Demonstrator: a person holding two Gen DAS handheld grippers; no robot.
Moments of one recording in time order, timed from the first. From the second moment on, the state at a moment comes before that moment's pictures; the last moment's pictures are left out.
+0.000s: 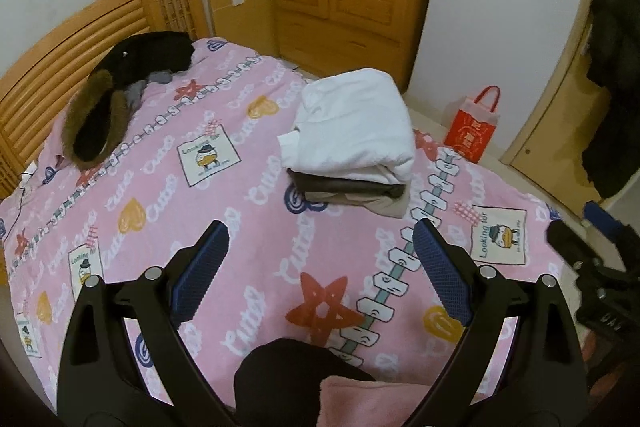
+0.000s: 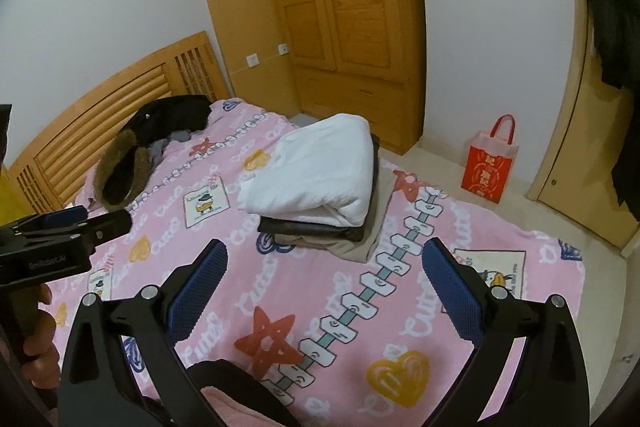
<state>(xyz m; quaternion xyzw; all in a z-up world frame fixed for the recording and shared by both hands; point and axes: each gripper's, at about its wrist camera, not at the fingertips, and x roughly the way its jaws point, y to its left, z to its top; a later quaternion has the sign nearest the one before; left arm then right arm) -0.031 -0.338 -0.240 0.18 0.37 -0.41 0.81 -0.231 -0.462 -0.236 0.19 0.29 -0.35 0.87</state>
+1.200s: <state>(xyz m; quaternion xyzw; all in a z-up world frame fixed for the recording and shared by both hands) -0.023 -0.373 -0.238 0.20 0.37 -0.40 0.81 -0.227 -0.507 -0.244 0.22 0.31 -0.35 0.86</state>
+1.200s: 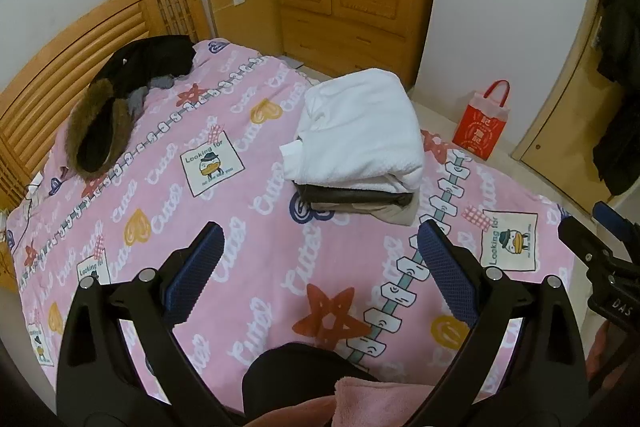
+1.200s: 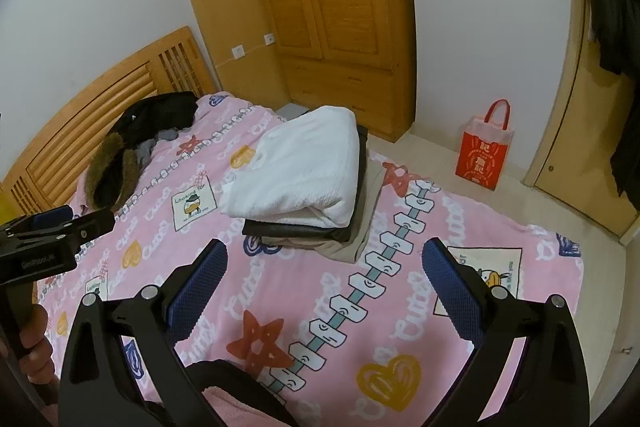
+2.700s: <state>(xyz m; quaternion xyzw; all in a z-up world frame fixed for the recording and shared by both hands) -0.018 -0.372 -0.240 0.20 0.37 -0.39 0.82 -0.213 -0.517 -0.249 0.22 0.32 -0.34 0.85</state>
